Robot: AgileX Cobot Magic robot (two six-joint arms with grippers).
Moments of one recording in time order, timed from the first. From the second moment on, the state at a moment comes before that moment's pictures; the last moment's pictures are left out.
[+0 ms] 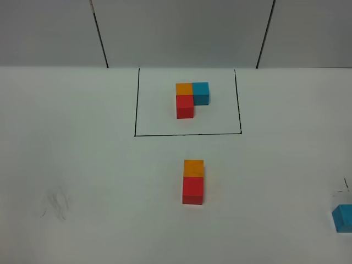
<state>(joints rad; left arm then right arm) 0.02 -0.01 -0.50 0.03 1.08 -0.04 -0.01 1.27 -1.11 -0.10 1.22 -0.03</state>
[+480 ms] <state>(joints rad) 0.02 -0.01 -0.50 0.03 1.08 -0.04 0.01 1.20 -0.81 0.01 0.92 -0.03</state>
